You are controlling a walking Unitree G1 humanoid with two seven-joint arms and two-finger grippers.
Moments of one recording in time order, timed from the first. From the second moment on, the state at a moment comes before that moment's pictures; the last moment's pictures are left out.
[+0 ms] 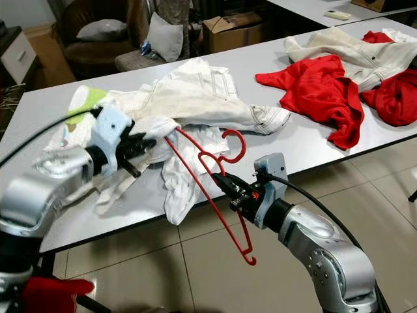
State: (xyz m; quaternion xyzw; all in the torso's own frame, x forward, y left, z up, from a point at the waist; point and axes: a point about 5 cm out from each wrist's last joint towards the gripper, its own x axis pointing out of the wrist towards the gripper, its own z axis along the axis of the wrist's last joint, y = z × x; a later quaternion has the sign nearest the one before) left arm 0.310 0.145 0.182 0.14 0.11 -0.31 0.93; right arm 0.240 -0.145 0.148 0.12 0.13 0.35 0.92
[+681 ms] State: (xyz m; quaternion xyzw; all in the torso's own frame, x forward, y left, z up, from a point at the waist) left arm 0.307 0.139 0.133 0.14 0.15 -0.23 0.95; right arm 0.243 -0.137 0.155 0.14 0.12 0.36 0.91
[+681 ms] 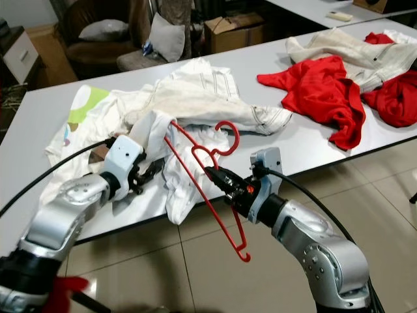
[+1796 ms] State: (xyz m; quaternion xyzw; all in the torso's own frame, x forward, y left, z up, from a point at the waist) left arm 0.310 0.140 0.130 0.01 0.14 -0.23 0.96; right arm 0.243 -0.138 0.156 0.15 0.12 0.36 0.91
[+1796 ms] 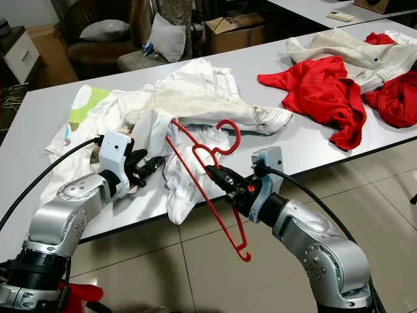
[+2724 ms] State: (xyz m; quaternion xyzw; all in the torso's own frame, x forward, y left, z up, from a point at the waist) left arm 0.299 0.141 0.227 -0.14 0.04 -0.41 0.90; right arm 0.269 -0.129 0.159 0.21 0.10 0.34 0.91
